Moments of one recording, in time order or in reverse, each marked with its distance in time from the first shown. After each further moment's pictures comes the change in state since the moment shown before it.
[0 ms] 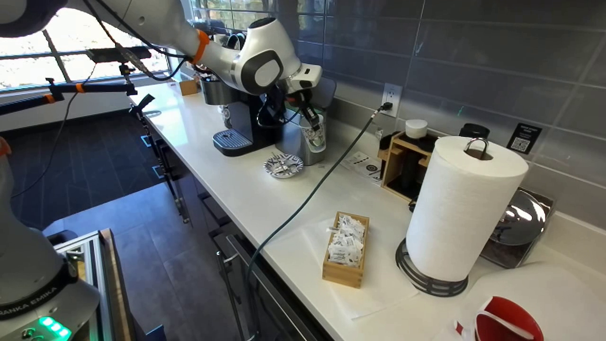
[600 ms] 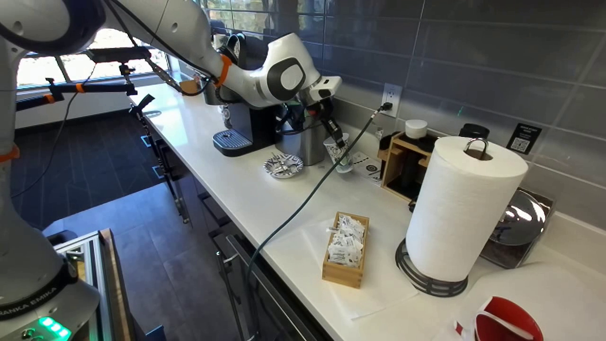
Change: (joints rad) arm 0.097 0.159 -0.201 0.167 -0.277 -0.088 0.232
